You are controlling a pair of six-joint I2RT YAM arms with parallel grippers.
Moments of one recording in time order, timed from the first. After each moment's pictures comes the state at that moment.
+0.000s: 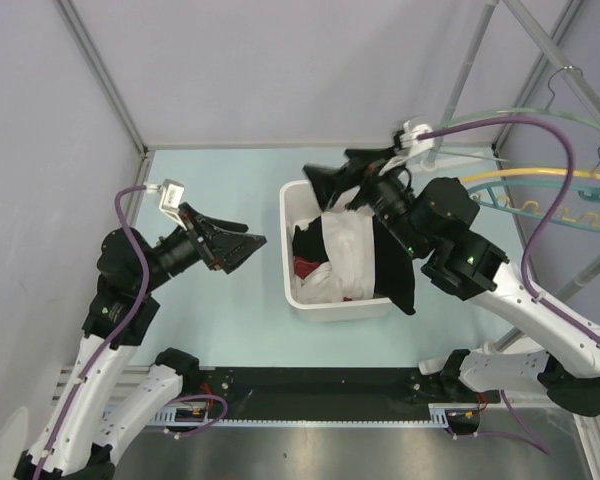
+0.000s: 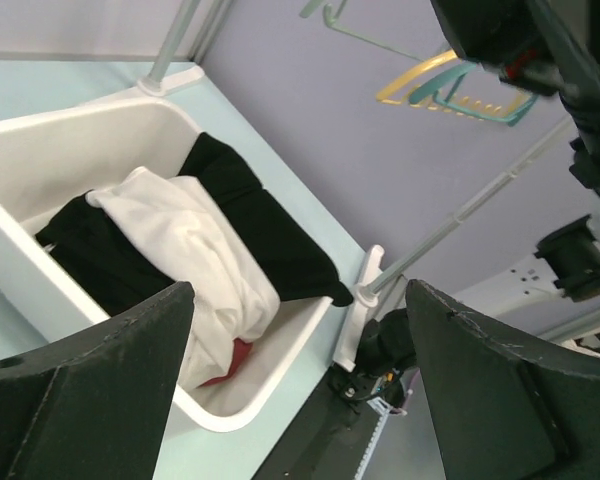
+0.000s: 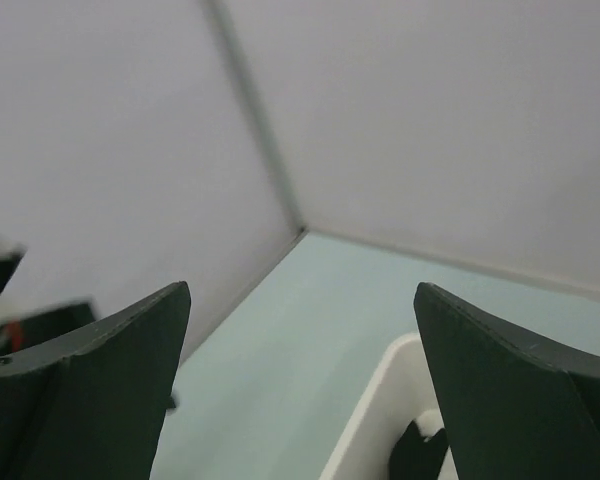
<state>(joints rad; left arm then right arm) -0.36 0.66 0.95 -0.24 0.57 -0.65 0.98 1.15 1.44 0.00 0.42 0.21</state>
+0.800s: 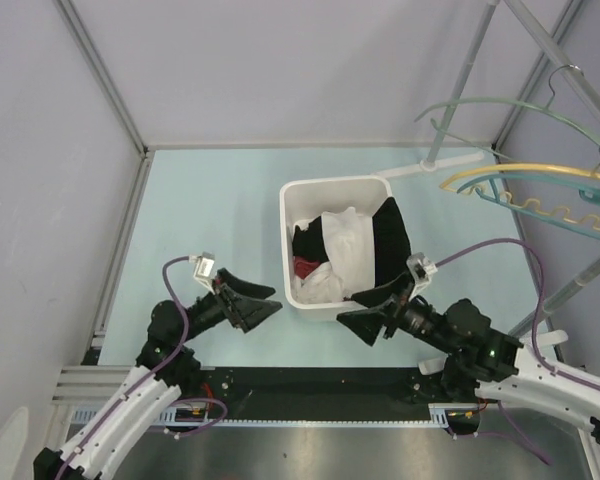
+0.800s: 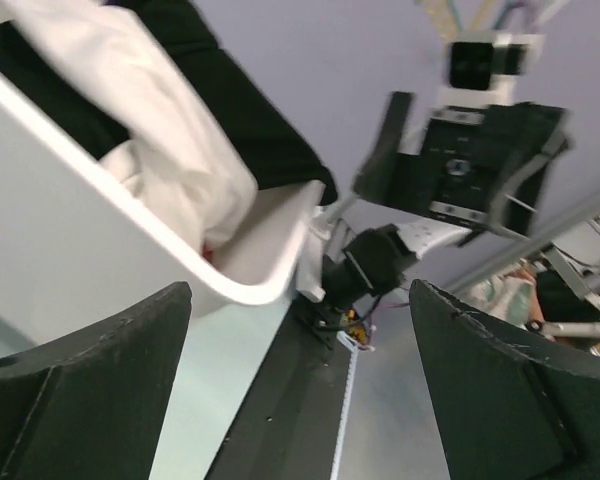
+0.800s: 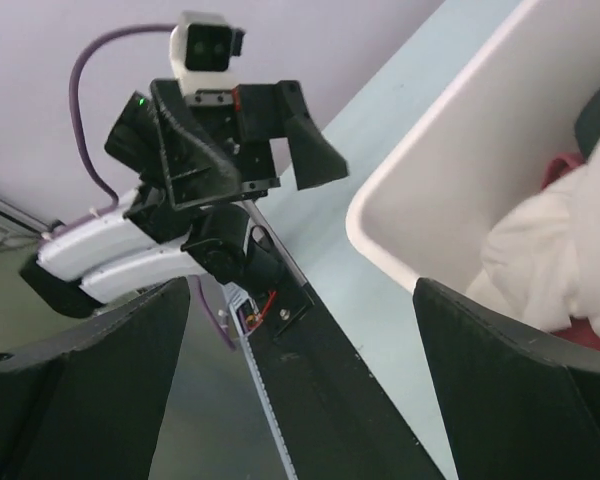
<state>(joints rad) -0.50 0.30 0.10 0.34 0.55 -0.90 1.14 0.43 0.41 0.07 0.06 0.65</state>
